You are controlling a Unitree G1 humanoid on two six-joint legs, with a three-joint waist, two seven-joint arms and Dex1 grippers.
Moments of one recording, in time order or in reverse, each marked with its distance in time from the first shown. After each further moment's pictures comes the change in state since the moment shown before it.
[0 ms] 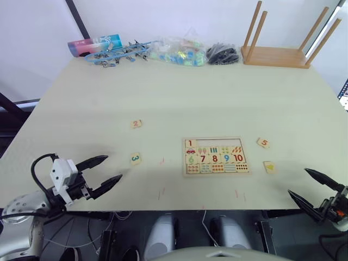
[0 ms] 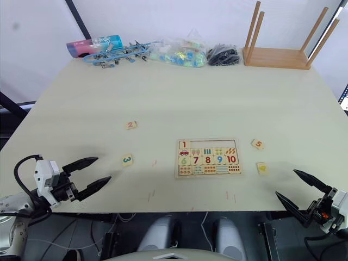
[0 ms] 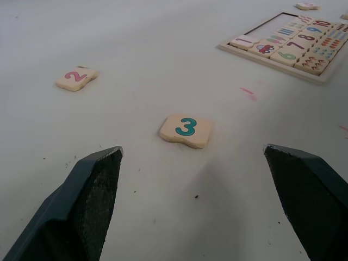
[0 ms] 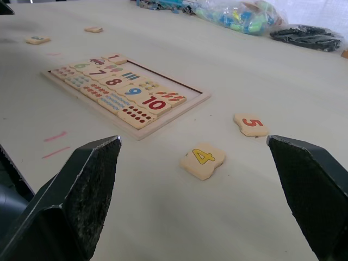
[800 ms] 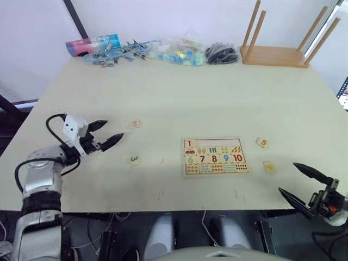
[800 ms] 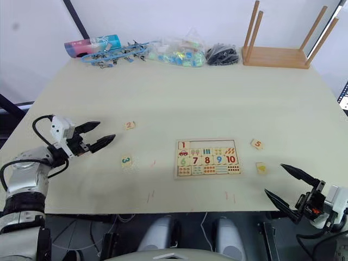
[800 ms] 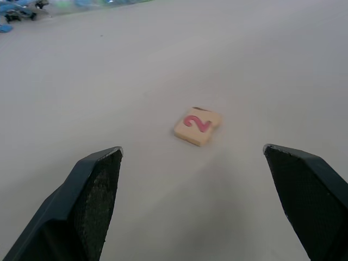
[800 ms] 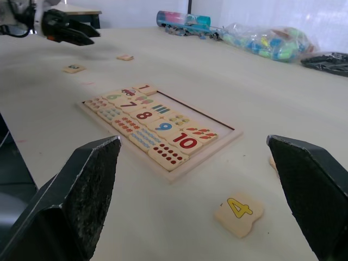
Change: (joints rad) left arm -0.677 0.058 -0.177 0.646 0.215 -0.049 0.101; right arm -0.012 0.015 0.060 -0.166 0.035 0.075 -0.001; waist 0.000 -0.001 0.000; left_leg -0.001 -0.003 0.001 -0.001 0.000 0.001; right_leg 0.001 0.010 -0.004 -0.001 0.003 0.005
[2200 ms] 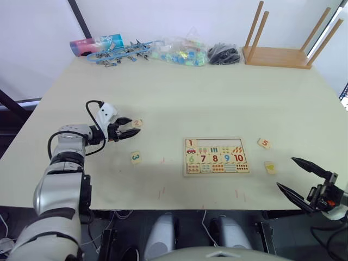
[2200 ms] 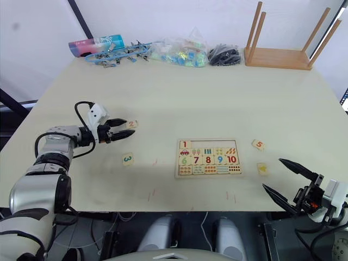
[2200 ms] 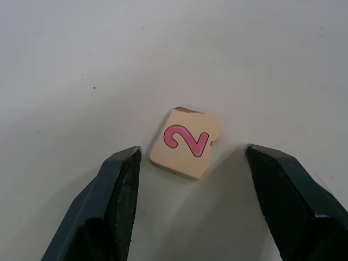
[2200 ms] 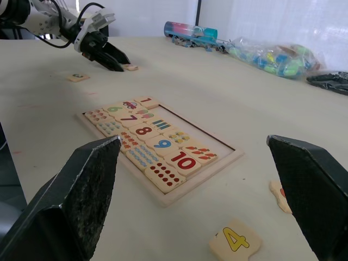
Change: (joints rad) left arm -0.433 -0.063 -0.190 0.589 0.277 -0.173 -0.070; right arm -0.042 -0.012 0.002 0.000 -0.001 0.008 -0.004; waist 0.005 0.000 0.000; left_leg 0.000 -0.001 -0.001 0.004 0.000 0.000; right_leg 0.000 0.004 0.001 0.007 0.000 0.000
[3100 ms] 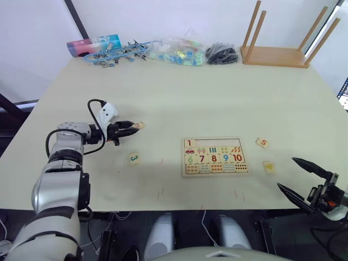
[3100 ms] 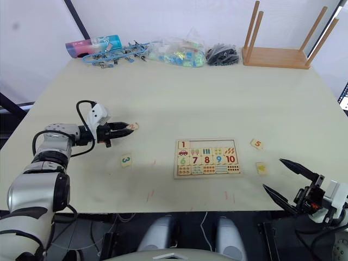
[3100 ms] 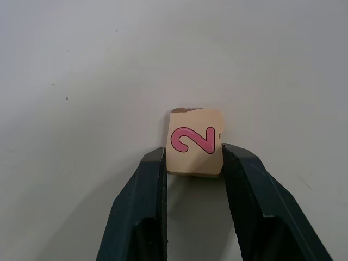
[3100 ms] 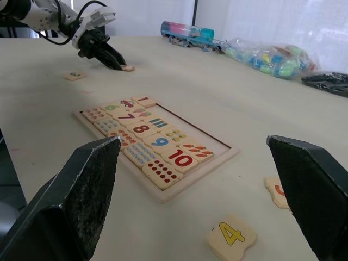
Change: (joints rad) left arm -0.009 0.022 0.003 0.000 0.033 -0.021 -0.117; right arm 0.000 0.001 0.000 0.004 0.000 -0.018 0.007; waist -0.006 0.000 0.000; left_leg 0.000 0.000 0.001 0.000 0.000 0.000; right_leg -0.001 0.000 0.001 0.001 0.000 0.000
